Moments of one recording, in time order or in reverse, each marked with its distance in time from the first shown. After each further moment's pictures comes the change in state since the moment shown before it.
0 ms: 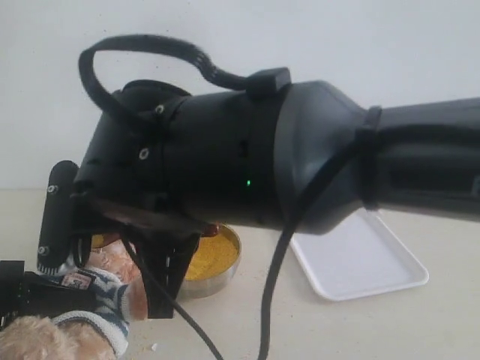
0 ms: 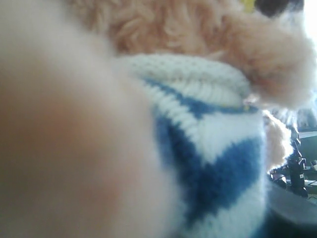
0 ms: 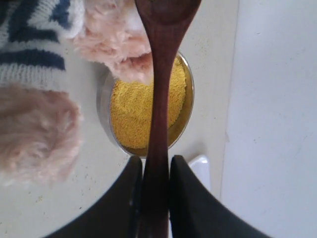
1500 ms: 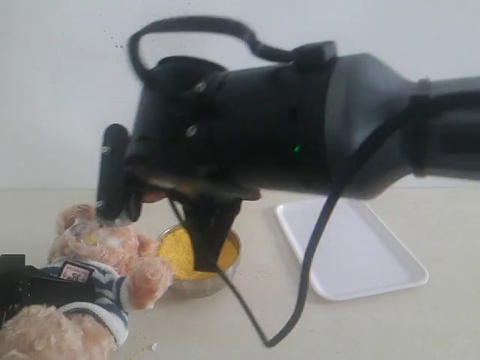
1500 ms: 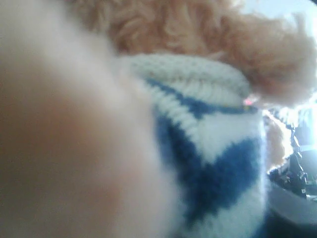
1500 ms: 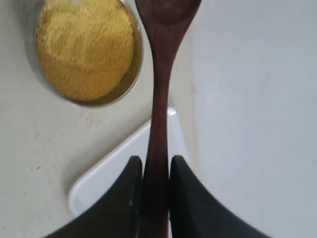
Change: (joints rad) left arm 0.000 0.000 0.000 -0.051 -0.019 0.009; right arm -0.080 -0.052 0.029 -0.110 0.055 0.089
